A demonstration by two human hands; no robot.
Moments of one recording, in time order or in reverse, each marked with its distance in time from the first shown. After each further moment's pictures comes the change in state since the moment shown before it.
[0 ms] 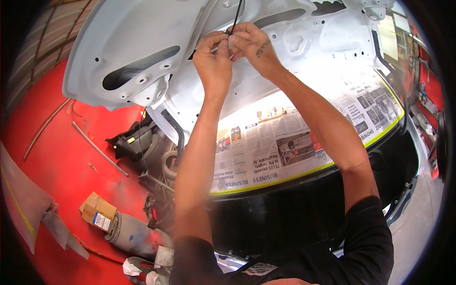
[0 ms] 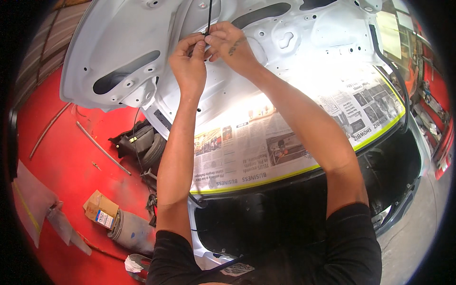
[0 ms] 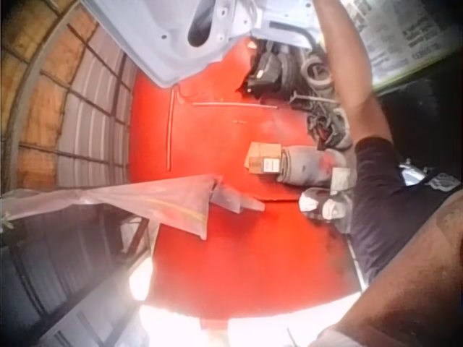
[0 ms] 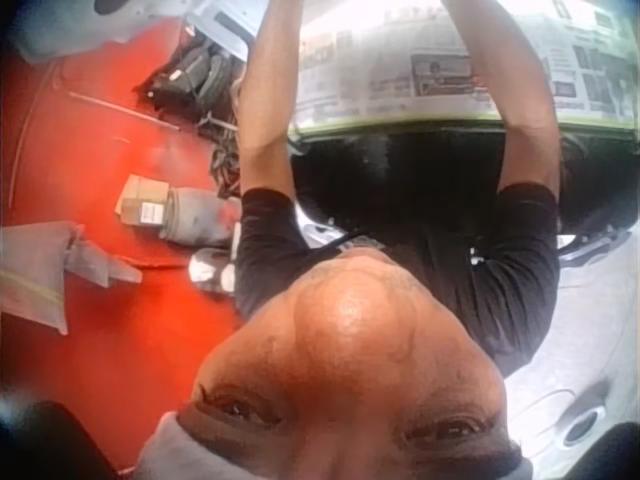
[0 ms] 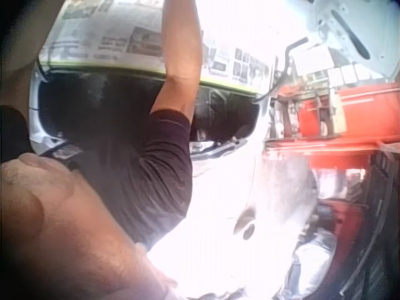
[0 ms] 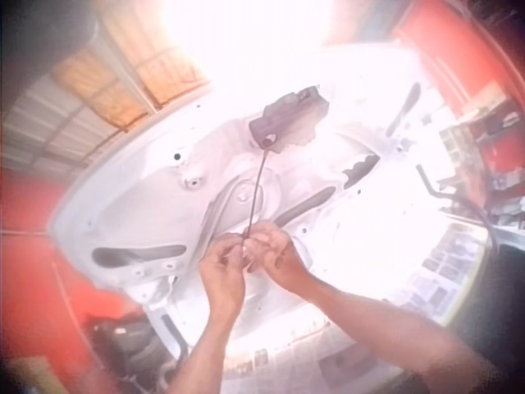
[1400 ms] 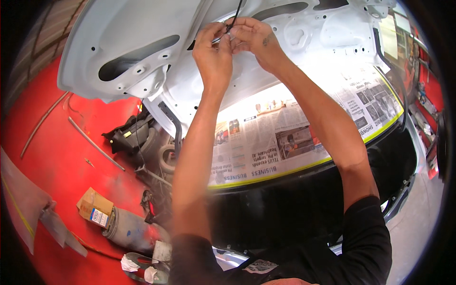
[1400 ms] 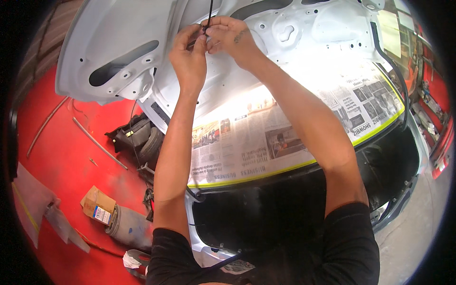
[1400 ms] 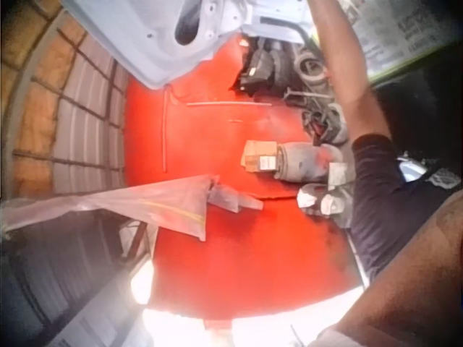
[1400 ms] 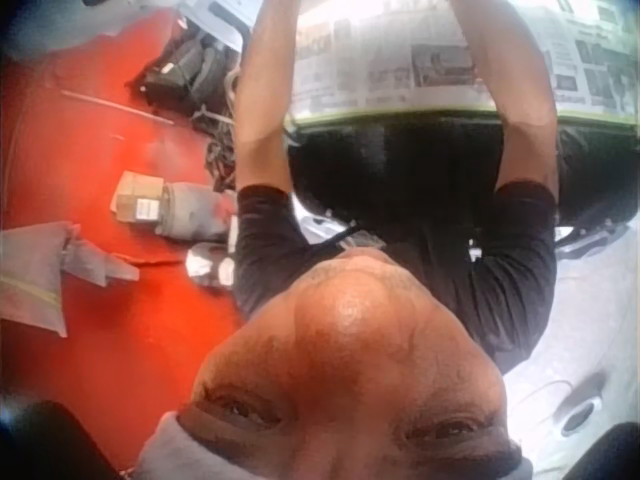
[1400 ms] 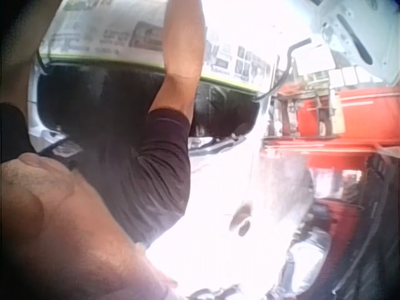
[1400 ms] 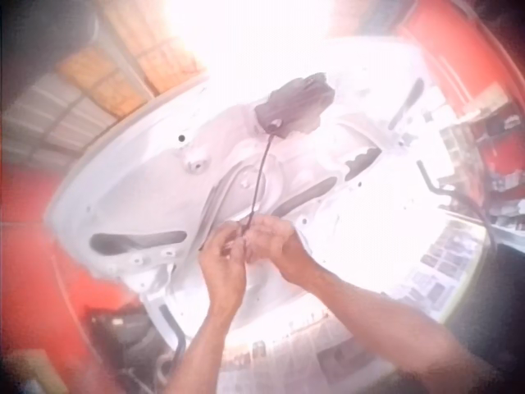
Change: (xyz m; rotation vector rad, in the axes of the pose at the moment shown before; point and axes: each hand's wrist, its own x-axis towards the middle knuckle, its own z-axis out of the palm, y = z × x) left_hand -0.009 0.009 -0.003 0.195 0.008 0.117; right_hand -0.002 0.004 -0.008 0.176 -0.098 0.073
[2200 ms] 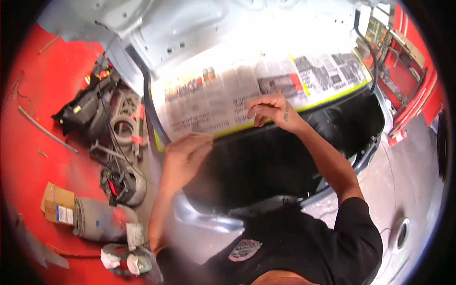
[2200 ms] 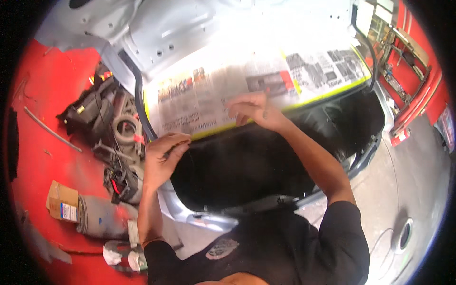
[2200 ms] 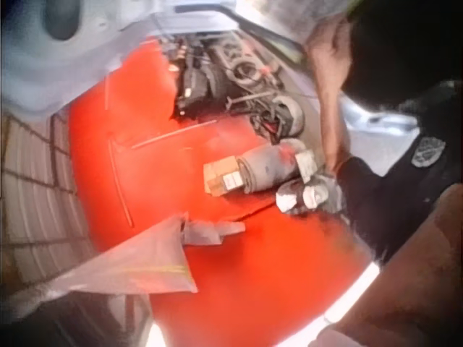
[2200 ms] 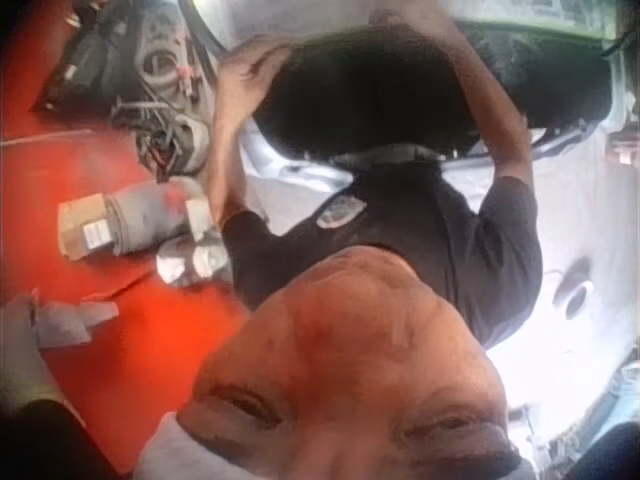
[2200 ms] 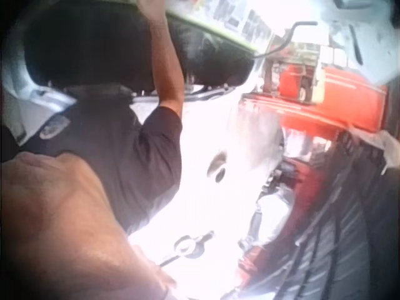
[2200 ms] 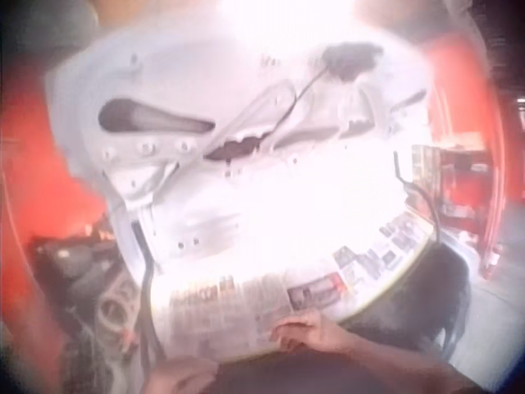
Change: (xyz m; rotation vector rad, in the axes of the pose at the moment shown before) left_hand -0.250 0.092 -0.244 -0.102 -0.668 -0.514; right_hand -0.290 0.018 0.053 -0.298 -0.073 0.762
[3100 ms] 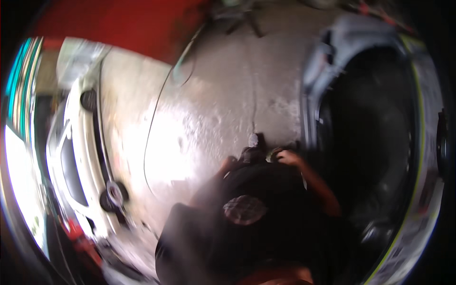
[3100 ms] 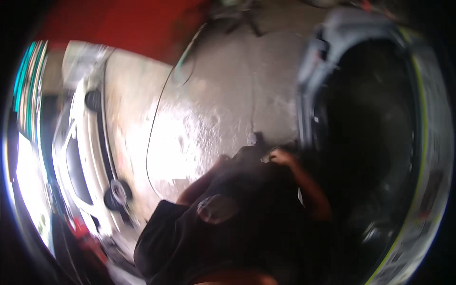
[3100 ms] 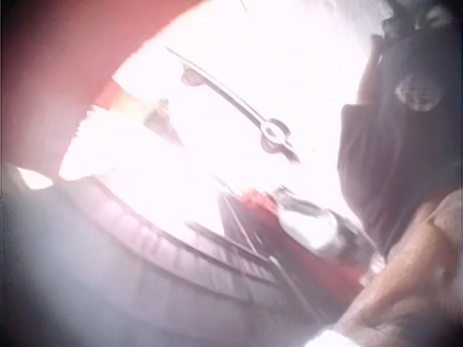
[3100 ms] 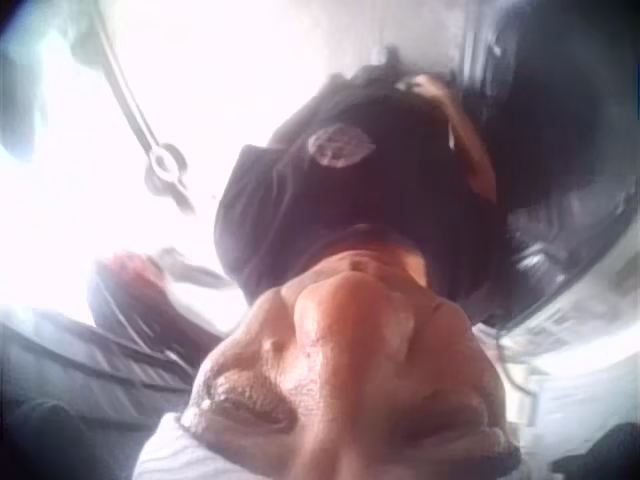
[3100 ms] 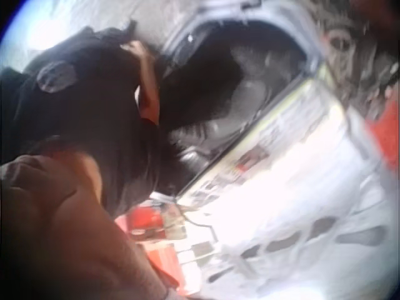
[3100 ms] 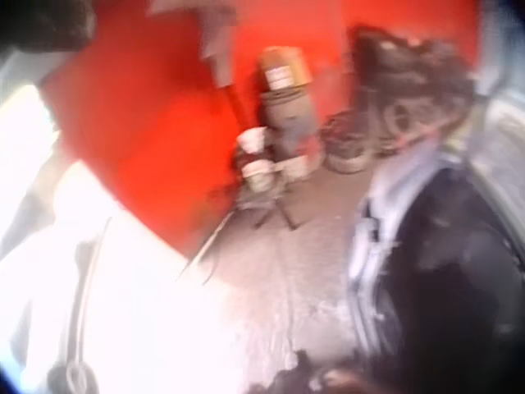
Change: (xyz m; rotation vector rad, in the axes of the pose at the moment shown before) left_hand -0.567 0.297 0.650 -0.442 0.651 -2.172; right_hand -0.428 0.422 0.094 -0.333 -2.083 0.082
